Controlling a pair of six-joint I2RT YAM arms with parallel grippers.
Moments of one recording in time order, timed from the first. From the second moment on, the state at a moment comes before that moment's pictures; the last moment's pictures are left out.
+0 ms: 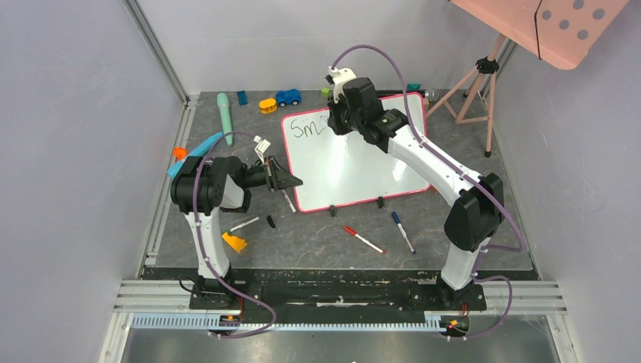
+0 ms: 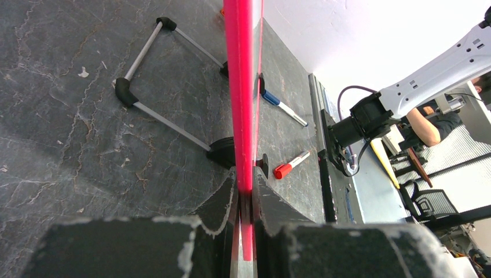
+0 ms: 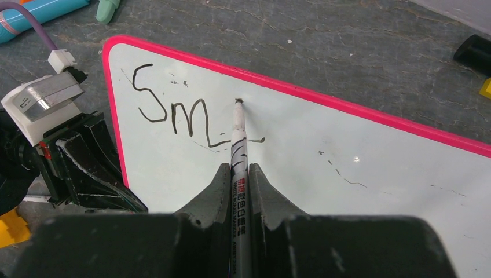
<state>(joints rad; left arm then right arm) -0.08 2.10 0.67 1.51 1.30 -0.84 0.61 1.81 1.72 -0.43 0.05 0.10</state>
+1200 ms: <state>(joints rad) -0.08 2.10 0.67 1.51 1.30 -0.84 0.61 1.72 1.59 -0.35 0.02 0.10</state>
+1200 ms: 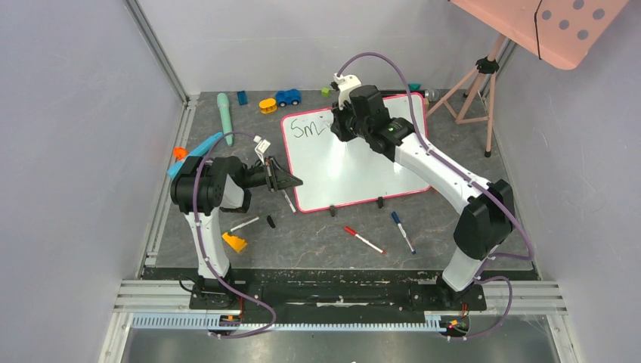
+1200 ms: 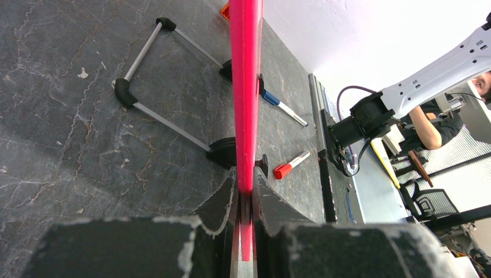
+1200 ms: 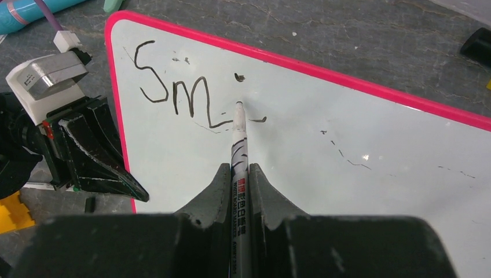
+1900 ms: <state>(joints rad) -0.08 2.10 0.67 1.51 1.30 -0.84 0.61 1.75 1.60 -0.35 0.01 0.10</state>
